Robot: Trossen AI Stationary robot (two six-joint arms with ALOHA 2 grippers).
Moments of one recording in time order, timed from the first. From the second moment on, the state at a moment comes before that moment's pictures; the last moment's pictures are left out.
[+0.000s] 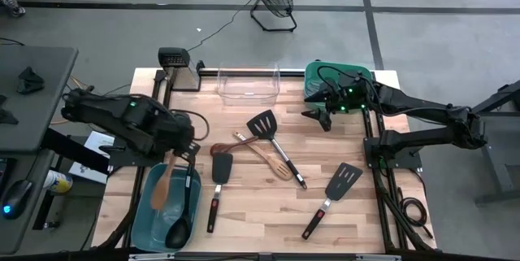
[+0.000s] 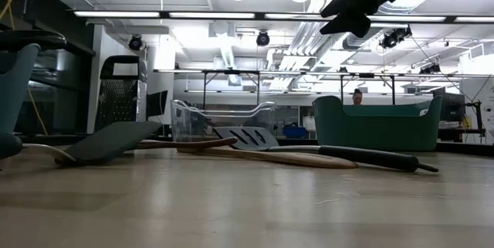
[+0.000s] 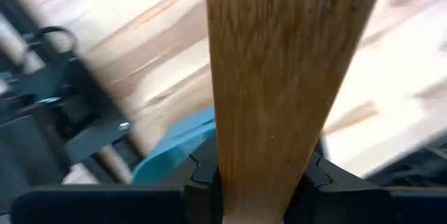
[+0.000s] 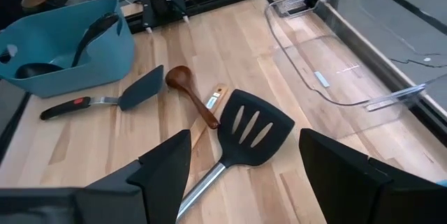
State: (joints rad) left arm -0.28 1.19 1.41 -1.57 -0.05 -1.34; right arm -0.38 1.01 0.87 -0.36 -0.21 0.11
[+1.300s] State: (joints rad) left arm -0.70 1.28 1.19 -1.57 0.00 -2.15; right arm -0.38 1.01 0.87 -0.37 -0.21 0.10
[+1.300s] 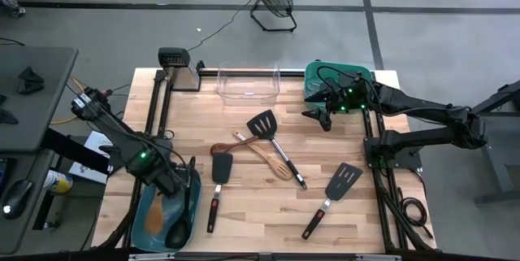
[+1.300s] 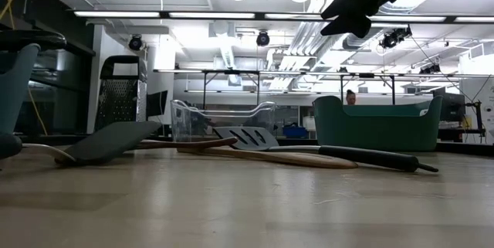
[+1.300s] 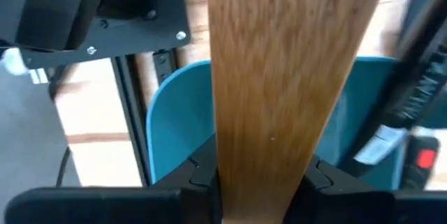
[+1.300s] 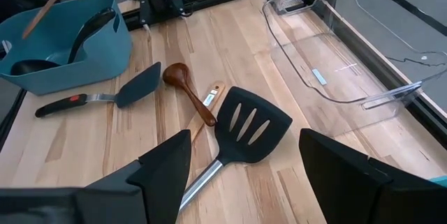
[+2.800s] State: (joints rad) left arm -0.70 1.29 1.32 -1.57 0.00 -2.10; right arm -0.38 1.01 0.87 -0.42 -0.22 0.10
